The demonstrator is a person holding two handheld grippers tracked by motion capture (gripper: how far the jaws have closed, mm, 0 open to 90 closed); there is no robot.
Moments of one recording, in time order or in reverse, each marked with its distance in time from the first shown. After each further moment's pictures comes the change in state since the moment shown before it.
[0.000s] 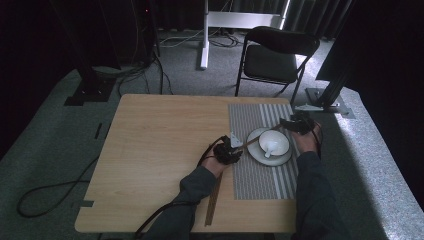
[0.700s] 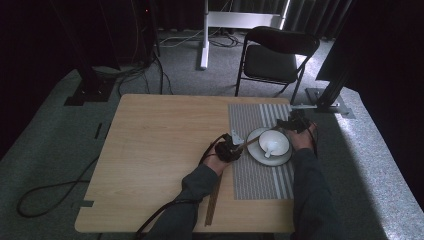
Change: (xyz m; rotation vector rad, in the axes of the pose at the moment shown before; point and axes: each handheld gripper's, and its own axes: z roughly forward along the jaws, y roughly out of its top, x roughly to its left) left arm 0.002 0.007 0.005 0.020 0.011 -0.012; right arm -0.004 -0.001 0.028 0.091 -0.026 0.044
